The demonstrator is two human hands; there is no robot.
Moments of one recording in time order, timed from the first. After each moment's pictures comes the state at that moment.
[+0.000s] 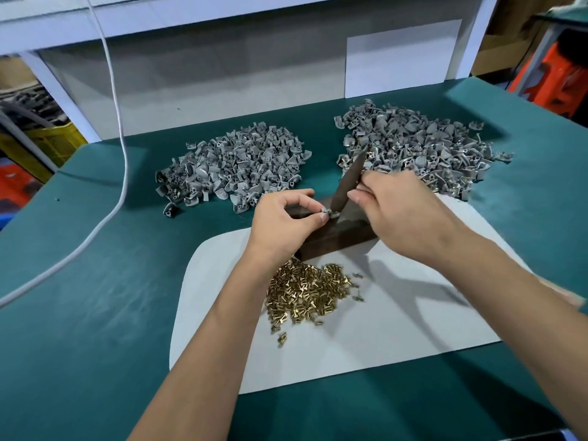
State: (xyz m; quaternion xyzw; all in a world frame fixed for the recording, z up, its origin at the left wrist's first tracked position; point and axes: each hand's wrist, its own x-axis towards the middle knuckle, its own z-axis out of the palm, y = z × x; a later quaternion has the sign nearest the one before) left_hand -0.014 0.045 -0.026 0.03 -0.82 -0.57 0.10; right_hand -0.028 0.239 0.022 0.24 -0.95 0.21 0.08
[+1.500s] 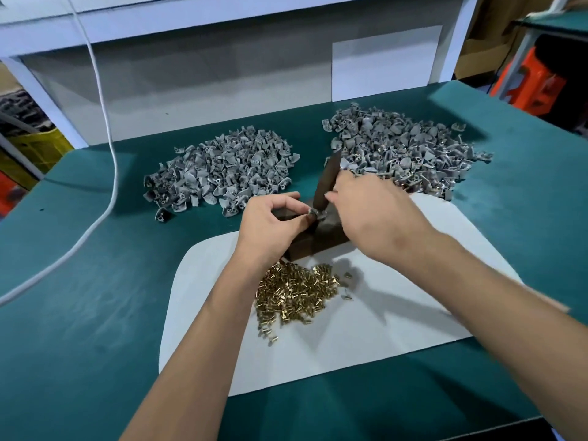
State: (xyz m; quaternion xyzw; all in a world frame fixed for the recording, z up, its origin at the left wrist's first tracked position) left_hand -0.010 0.049 -0.018 0.05 -0.81 -0.58 0.09; right_hand -0.020 0.217 0.030 0.20 -0.97 0.11 0.08
